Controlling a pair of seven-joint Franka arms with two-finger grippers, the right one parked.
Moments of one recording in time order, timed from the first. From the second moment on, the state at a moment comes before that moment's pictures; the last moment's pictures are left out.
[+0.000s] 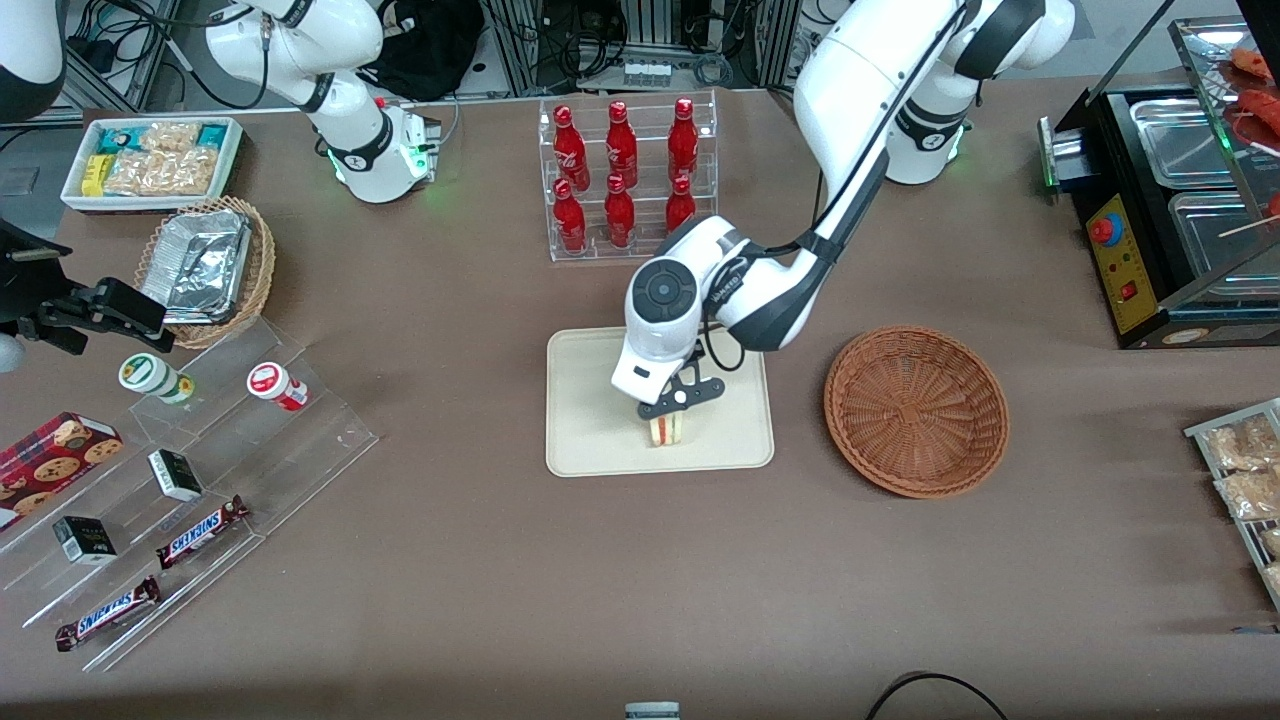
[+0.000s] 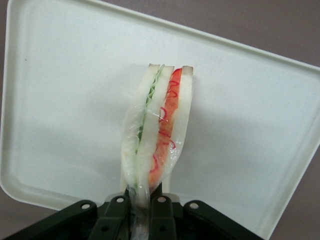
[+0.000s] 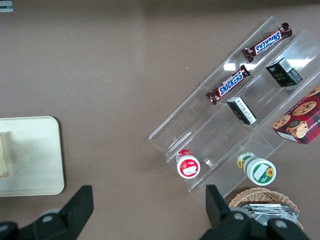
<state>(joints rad) -0.66 0.69 -0.15 -1.47 0.01 2.10 -1.10</state>
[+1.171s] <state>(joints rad) -0.69 0.70 -0.15 -1.44 0.03 2.09 -1.19</state>
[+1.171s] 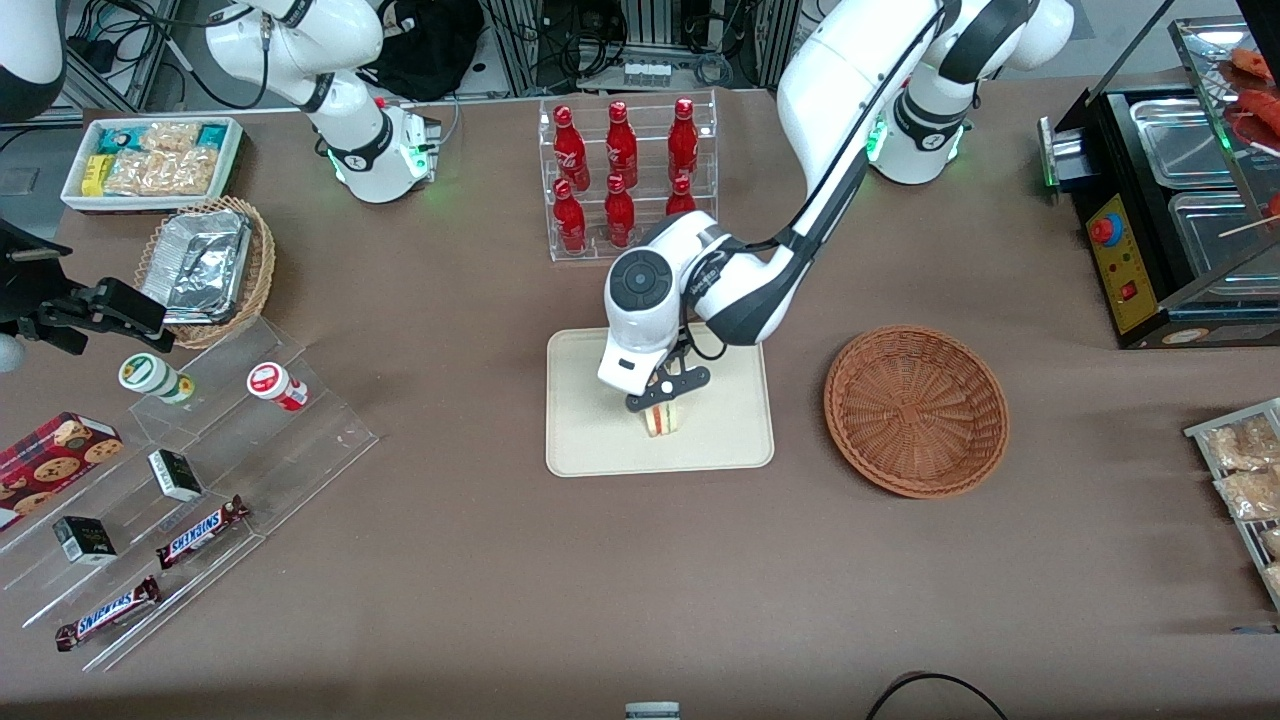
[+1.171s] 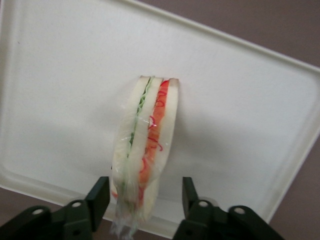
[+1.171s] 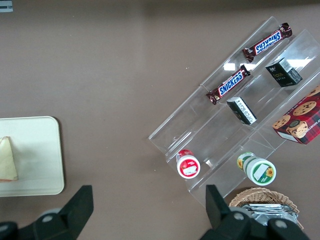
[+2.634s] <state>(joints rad) -0.32 0.25 -0.12 -1.69 0.04 1.69 -0.65</state>
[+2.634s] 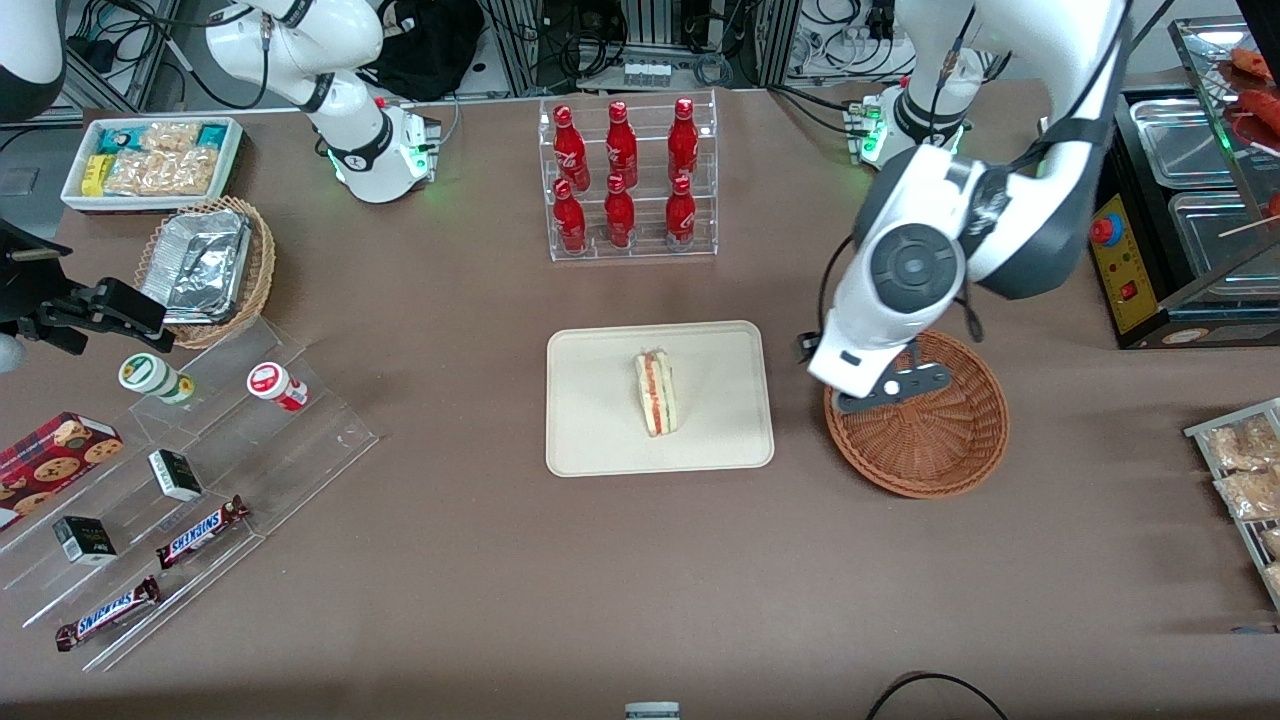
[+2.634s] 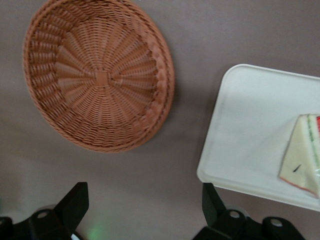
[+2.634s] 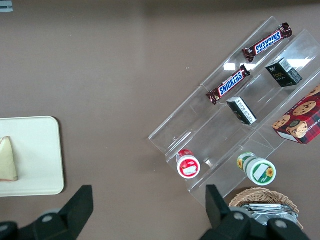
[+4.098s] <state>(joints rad) 0.01 -0.07 -0.05 -1.66 0.01 1.42 0.03</state>
